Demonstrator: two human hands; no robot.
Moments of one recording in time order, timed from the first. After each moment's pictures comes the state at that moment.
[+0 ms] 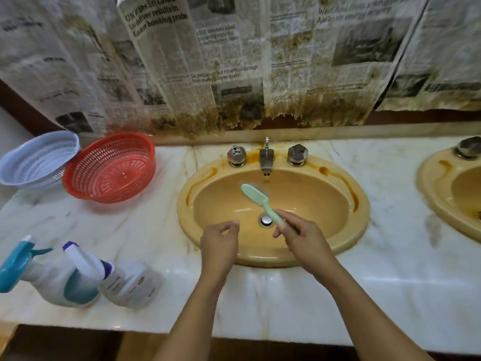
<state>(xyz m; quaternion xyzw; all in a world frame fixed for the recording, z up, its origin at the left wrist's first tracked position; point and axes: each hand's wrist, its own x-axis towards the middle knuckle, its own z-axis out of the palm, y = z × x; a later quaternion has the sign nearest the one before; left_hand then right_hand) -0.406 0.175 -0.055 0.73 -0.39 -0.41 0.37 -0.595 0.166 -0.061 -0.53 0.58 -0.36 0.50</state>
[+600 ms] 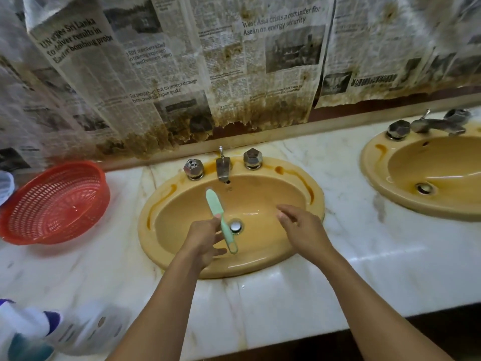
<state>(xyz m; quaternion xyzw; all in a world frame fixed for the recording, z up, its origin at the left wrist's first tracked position) -0.445 0.112 -0.053 0.66 -0.28 -0.63 0.31 -0.671 0.161 -0.067 -0.52 0.68 -0.35 0.38</state>
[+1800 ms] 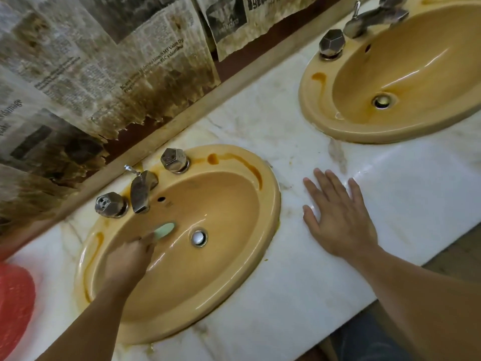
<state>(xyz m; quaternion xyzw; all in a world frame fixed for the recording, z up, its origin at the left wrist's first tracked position) -0.388 -0.021 -0.144 0.53 -0.83 0.04 -0.16 -0.808 0.199 -0.173 -0.53 0.84 -0.08 0.06</state>
